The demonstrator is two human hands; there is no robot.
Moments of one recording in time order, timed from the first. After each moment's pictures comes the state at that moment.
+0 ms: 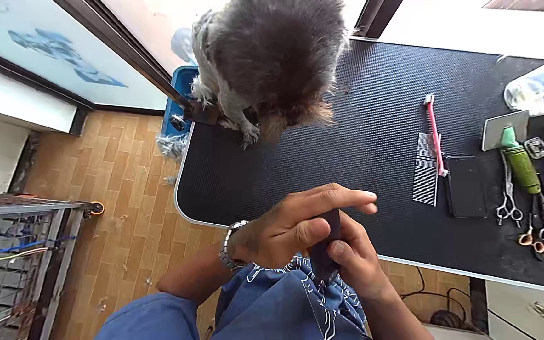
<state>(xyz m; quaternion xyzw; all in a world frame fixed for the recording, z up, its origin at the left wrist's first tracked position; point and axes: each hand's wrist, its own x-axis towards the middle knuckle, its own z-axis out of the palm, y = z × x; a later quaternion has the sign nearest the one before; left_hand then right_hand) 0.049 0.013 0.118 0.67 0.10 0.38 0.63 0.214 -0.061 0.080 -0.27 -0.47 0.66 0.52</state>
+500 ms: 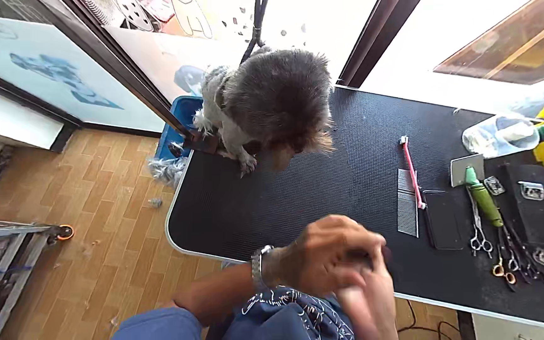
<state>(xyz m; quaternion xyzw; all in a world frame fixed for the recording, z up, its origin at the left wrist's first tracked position) 0.105 0.017 0.081 0.71 0.11 0.53 0.46 0.217 -0.066 0.089 -0.38 0.16 0.62 0.67</state>
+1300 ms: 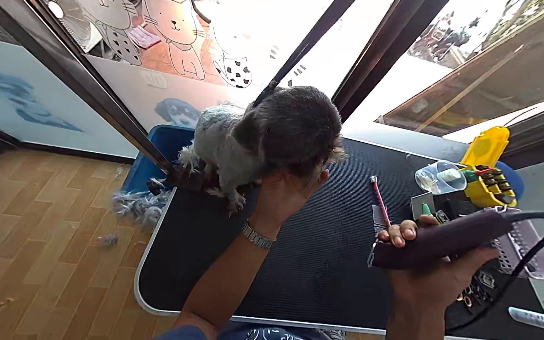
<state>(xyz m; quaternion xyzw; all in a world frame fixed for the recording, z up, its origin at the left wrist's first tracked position) 0.086 0.166 0.094 0.02 -0.09 0.50 0.86 0.295 0.029 0.127 -0.31 -0.27 0.48 0.77</state>
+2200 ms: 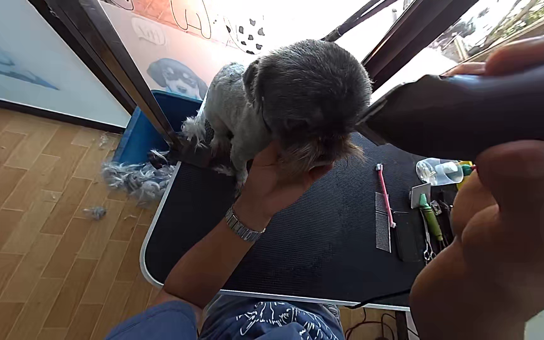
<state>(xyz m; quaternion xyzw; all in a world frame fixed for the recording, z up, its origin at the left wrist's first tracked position) 0.021 0.150 0.113 0.05 -0.09 0.48 0.87 0.189 0.106 0.259 -0.36 -0.72 0.12 0.58</state>
